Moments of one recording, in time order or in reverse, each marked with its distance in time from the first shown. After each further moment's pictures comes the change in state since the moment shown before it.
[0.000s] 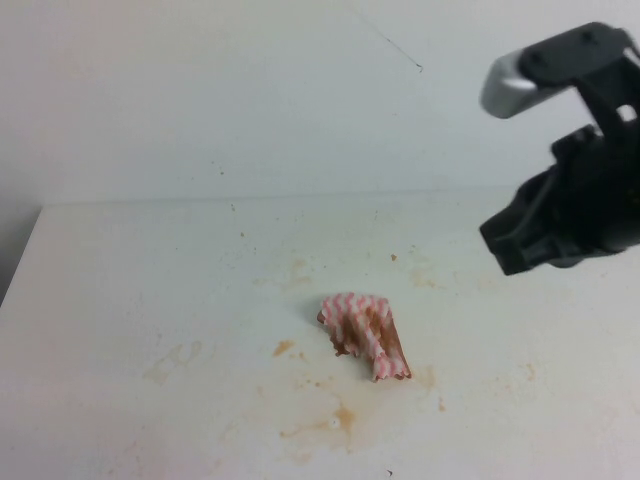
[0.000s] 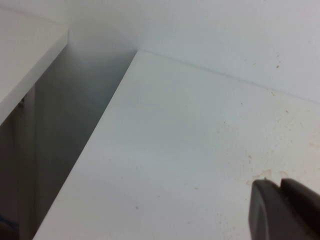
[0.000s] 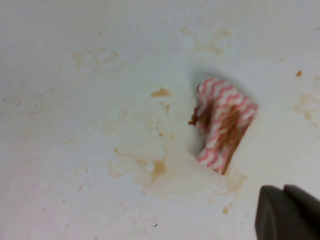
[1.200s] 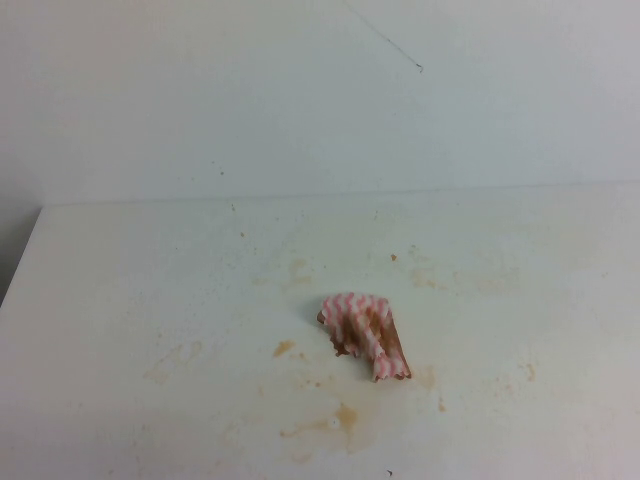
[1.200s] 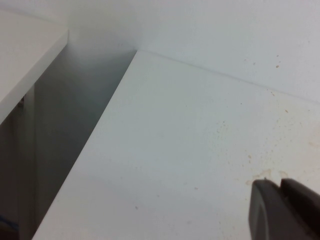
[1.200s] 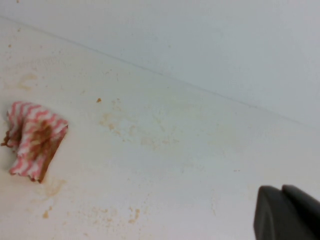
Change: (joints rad) right arm 0.051 -0.694 0.715 -0.928 -0.326 0.742; left arm 0.000 0.000 0.000 0.000 0.000 0.000
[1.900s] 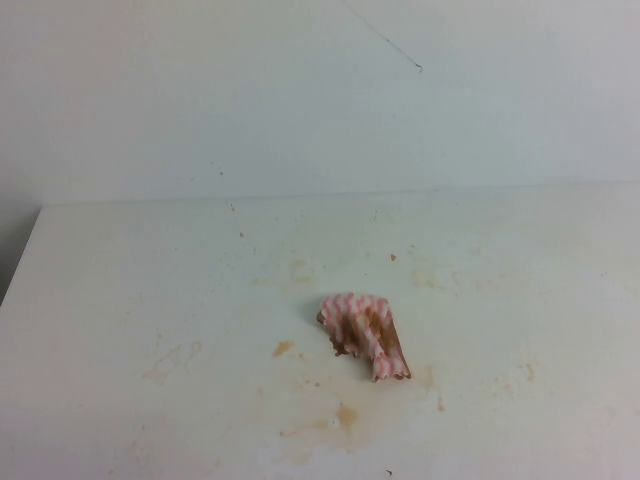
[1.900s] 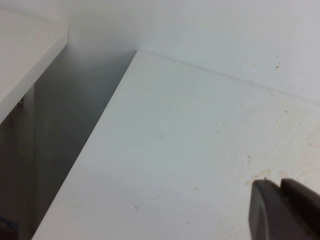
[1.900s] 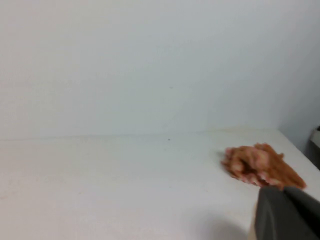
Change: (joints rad) right arm -0.413 -0.517 0.172 -0.008 0.083 0.000; left arm 0.000 0.000 0.000 0.000 0.000 0.000
